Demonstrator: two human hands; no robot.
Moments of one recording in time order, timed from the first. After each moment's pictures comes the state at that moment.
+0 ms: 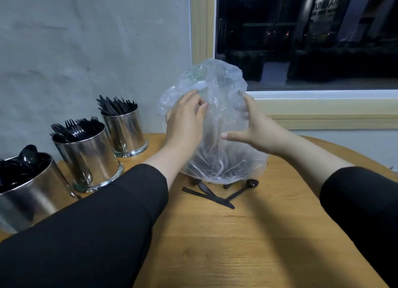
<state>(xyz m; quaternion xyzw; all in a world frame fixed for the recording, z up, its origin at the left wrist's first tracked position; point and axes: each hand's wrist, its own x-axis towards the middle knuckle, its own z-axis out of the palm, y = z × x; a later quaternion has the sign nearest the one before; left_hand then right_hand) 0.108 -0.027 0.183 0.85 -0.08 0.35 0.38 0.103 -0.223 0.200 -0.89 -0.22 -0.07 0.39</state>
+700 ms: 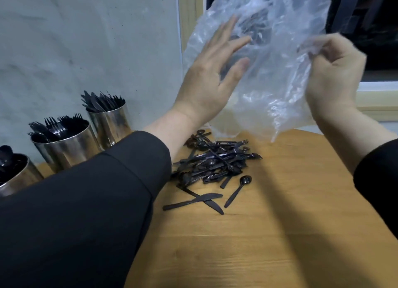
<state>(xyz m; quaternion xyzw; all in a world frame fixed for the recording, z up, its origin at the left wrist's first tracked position) 0.102 -0.075 0.246 0.80 -0.31 0.38 0.36 0.141 -0.308 0.249 -0.68 -0.13 -0.49 0.52</state>
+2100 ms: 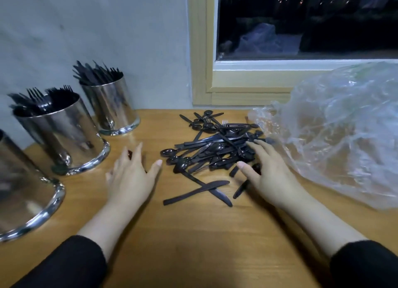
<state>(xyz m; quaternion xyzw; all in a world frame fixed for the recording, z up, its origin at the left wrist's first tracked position) 0.059 0.048 0.031 0.96 0.21 0.09 0.16 0.102 -0.260 0.032 -0.95 -0.13 -0.09 0.26</state>
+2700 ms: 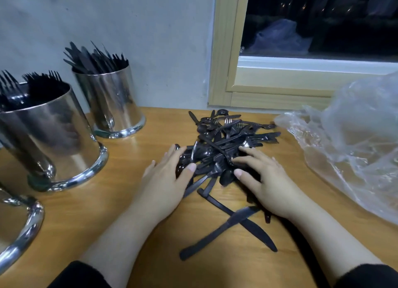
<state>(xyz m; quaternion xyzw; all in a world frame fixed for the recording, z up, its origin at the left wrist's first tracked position) 0.109 0.050 0.028 0.95 0.06 0.00 0.31 0.168 -0.190 0.005 -0.94 -0.21 -0.03 0.28</state>
